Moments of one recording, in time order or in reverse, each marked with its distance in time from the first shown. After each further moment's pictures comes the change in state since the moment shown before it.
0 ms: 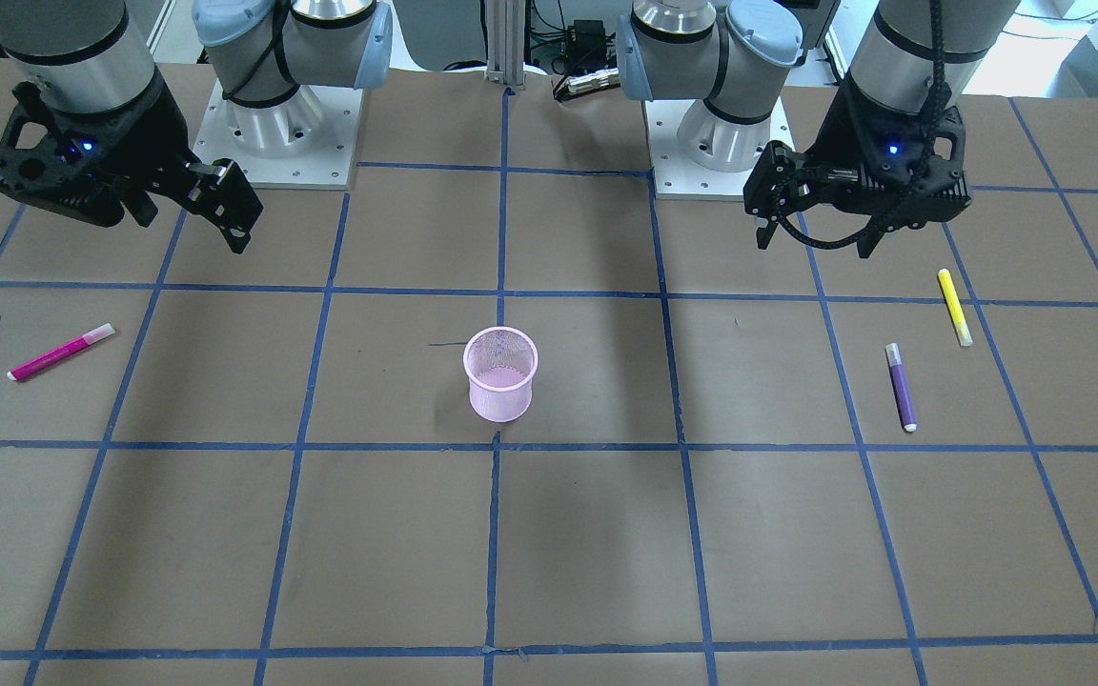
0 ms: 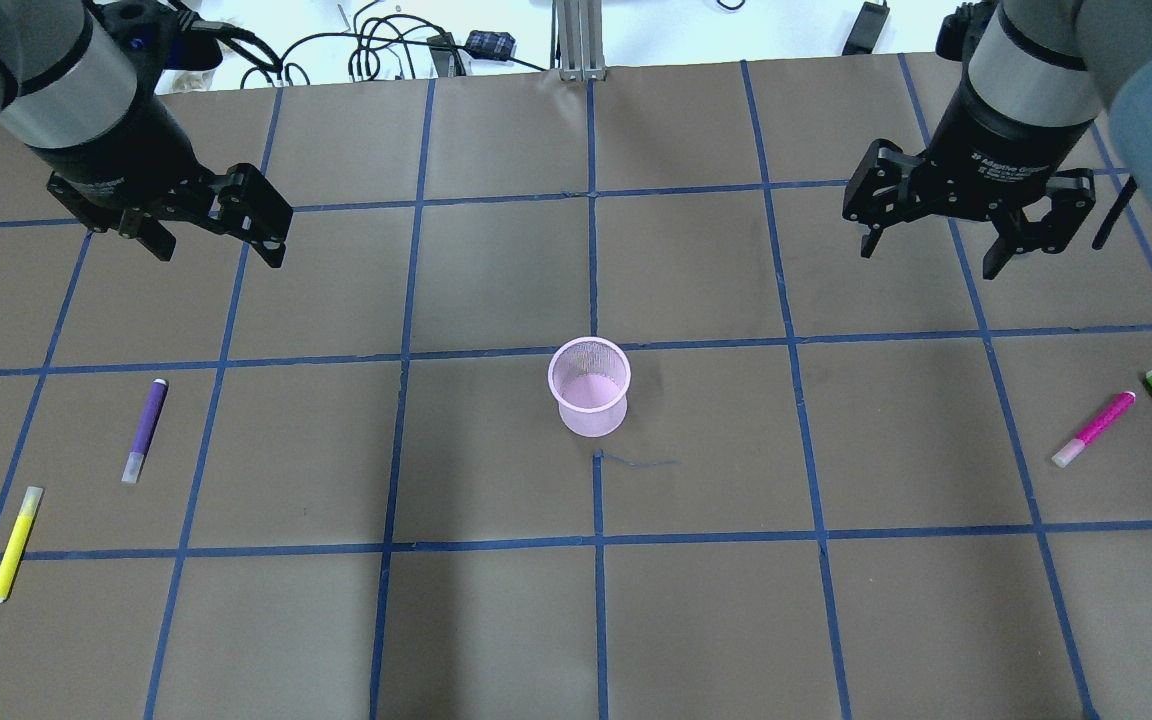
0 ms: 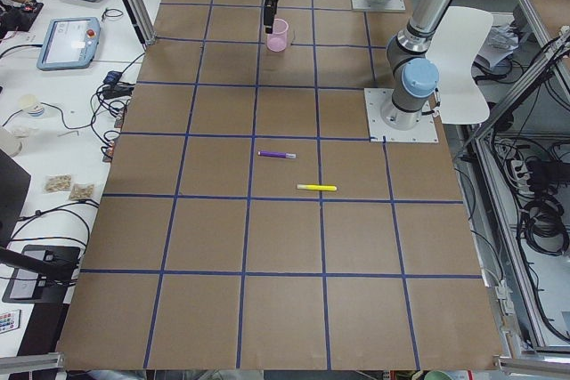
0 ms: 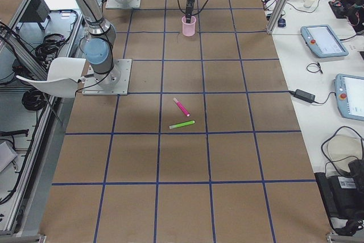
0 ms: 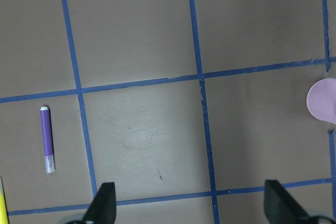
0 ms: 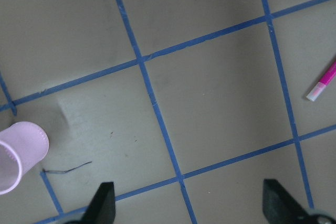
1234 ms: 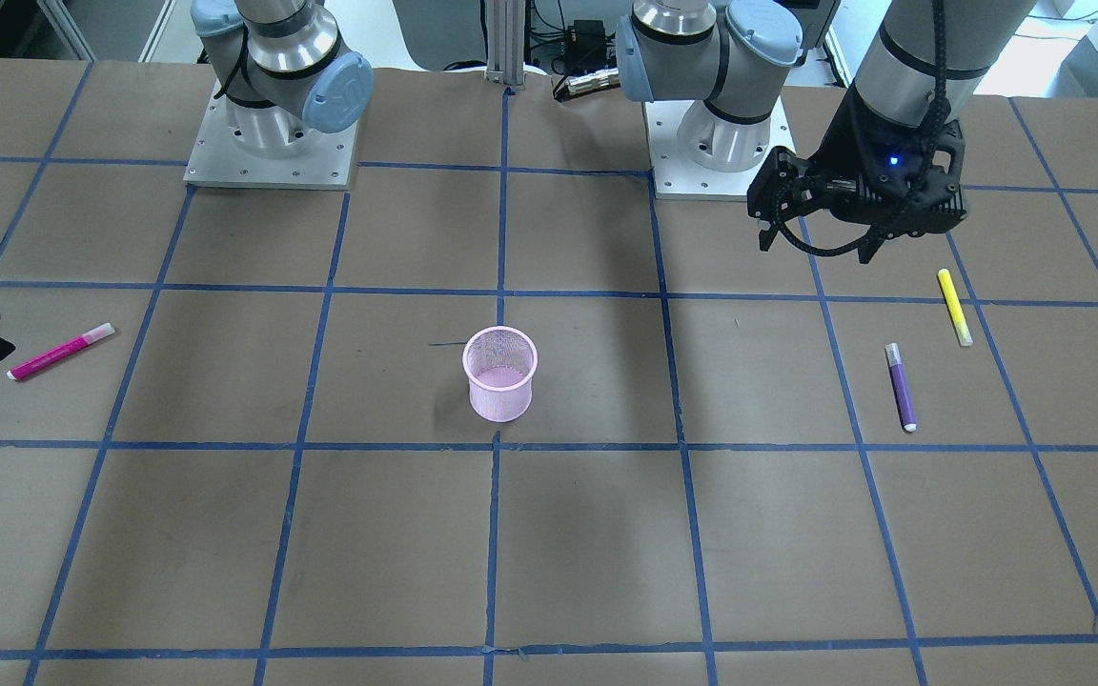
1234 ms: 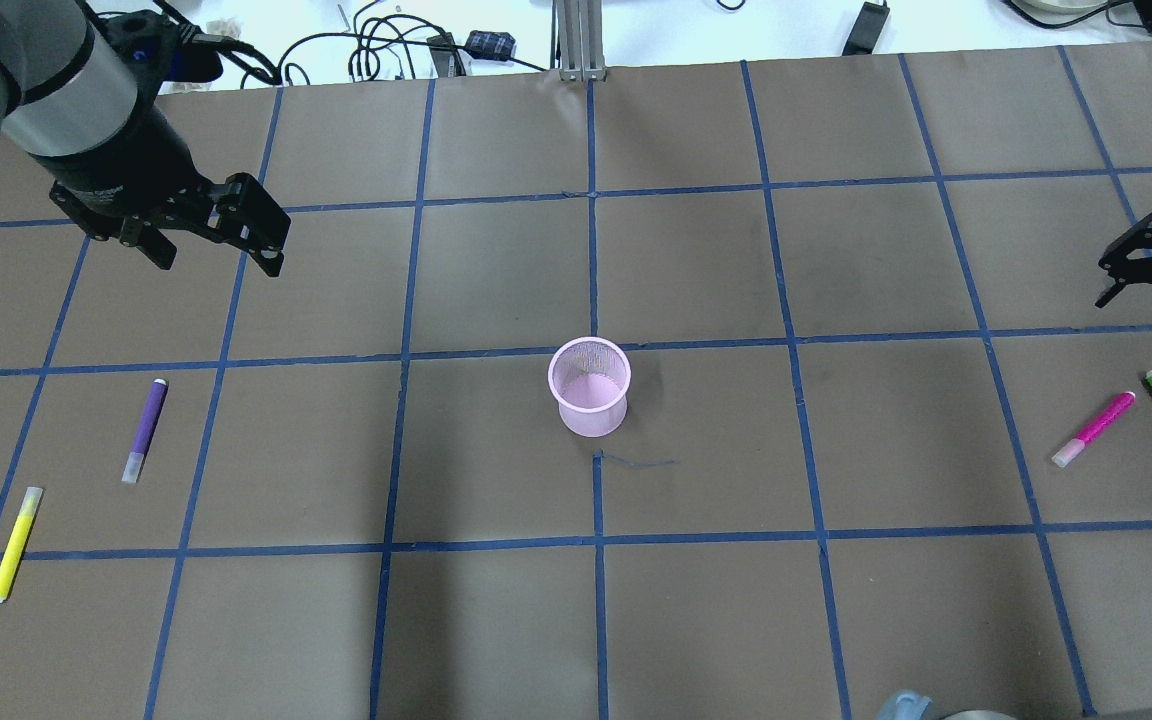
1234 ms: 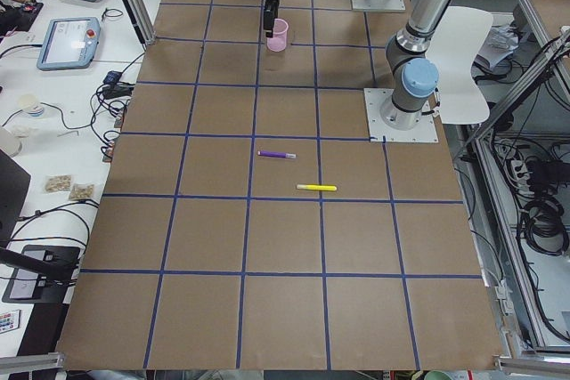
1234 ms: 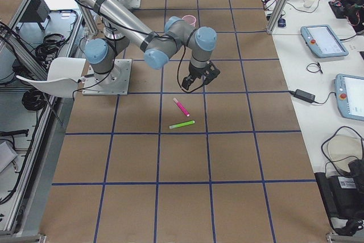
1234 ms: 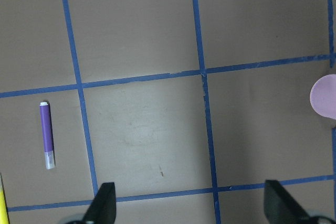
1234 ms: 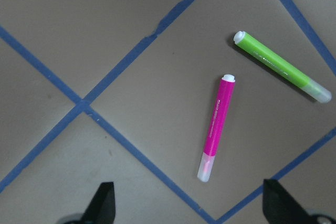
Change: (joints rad) left arm 0.031 -0.003 -0.015 -0.009 -0.006 0.091; right arm -0.570 0.255 0.174 -0.325 0.013 -0.152
